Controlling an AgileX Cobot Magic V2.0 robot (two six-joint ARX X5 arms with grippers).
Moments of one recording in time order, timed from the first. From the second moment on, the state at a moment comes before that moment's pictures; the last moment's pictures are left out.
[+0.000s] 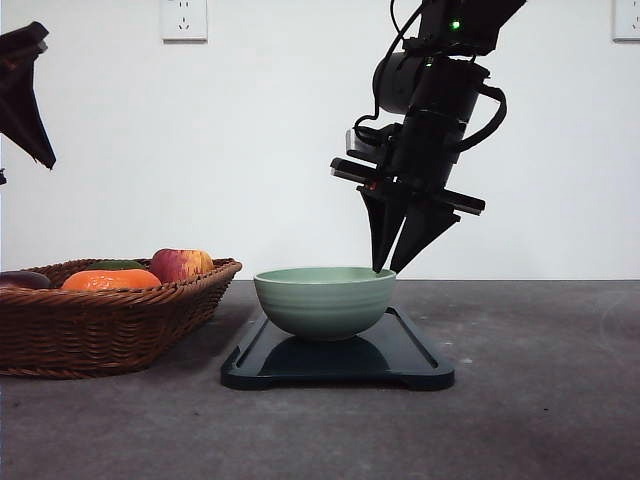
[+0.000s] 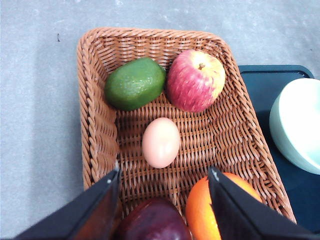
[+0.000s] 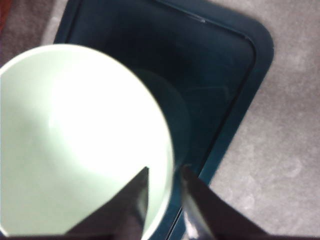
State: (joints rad) left_arx -0.04 1.13 0.87 -0.43 0.24 -0.06; right_arx 0.43 2.06 1.75 -0.89 -0.21 0.12
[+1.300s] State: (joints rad) left_arx -0.04 1.13 0.87 -0.44 0.24 -0.06; right_arx 0.24 1.24 0.69 -0.19 -0.30 -0.04
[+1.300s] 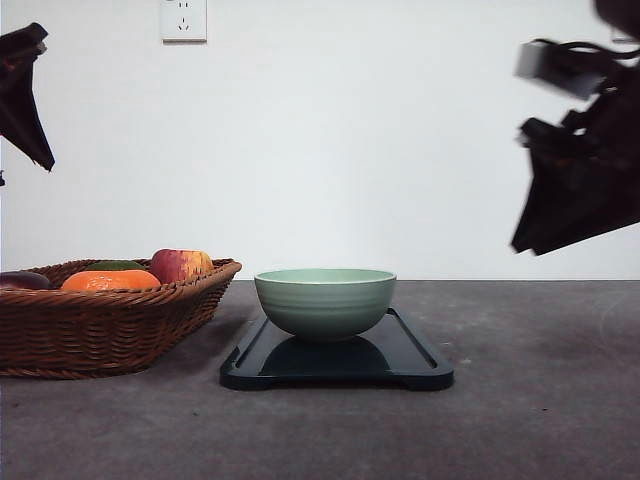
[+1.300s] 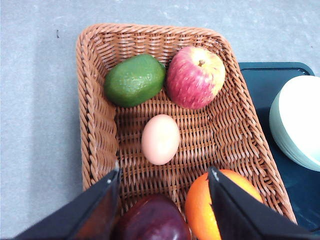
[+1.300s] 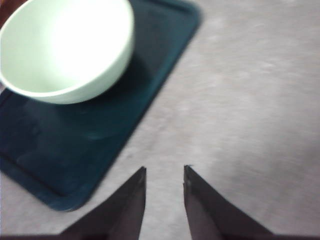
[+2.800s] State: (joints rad) left_arx -0.24 1.77 1.37 -0.72 -0.03 0.01; right_arx 0.15 1.11 0.57 -0.09 -0.26 0.00
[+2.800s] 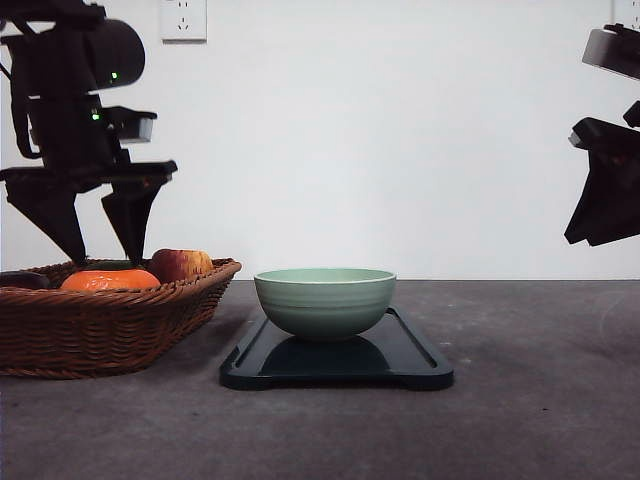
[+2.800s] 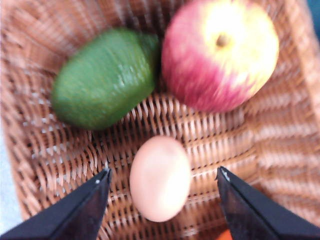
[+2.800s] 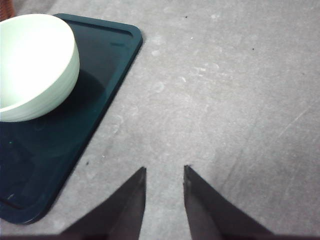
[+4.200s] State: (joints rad) left_arx -0.23 1.87 1.37 -0.67 -0.03 0.06; right_arx 0.15 1.11 0.57 -0.07 -0.26 0.00
